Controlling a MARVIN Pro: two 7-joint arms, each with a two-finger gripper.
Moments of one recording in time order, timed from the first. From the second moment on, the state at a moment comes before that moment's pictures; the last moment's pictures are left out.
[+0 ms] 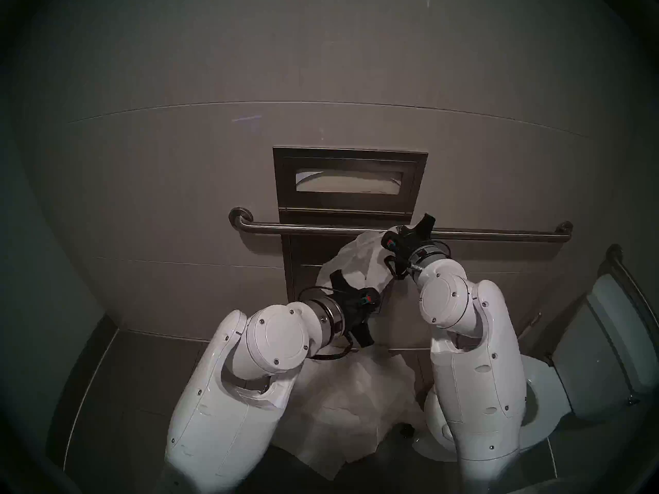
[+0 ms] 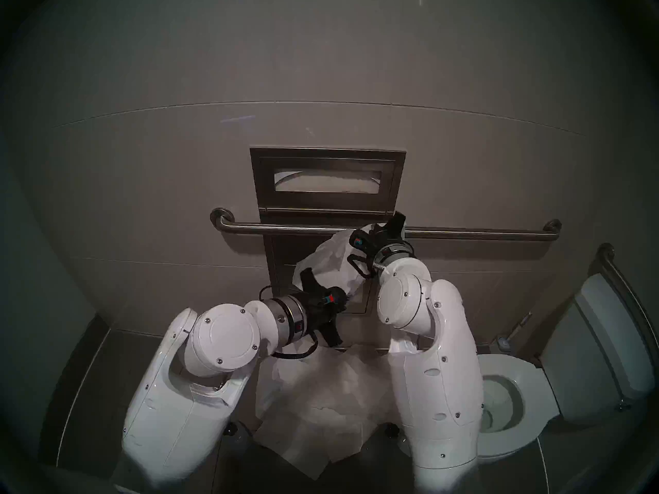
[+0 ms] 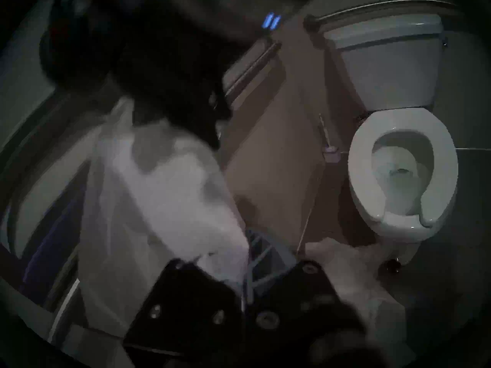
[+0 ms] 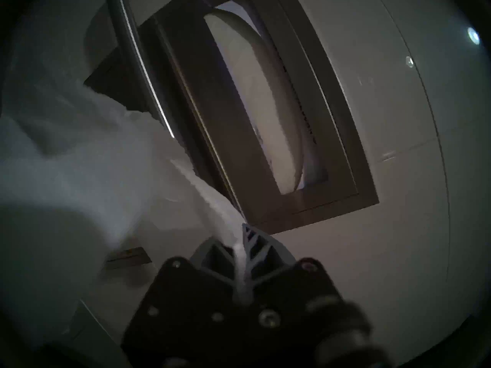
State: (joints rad) left arm 1.72 -1.48 -1.21 -2.07 0.73 0.42 -0.81; right arm -1.63 -1.58 1.49 -2.06 -1.24 0.26 0.65
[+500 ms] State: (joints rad) left arm 1.69 -1.51 -1.30 -2.02 0.66 0.37 -0.78; right arm -1.64 -1.57 1.53 -2.01 -1.14 0.19 0.72
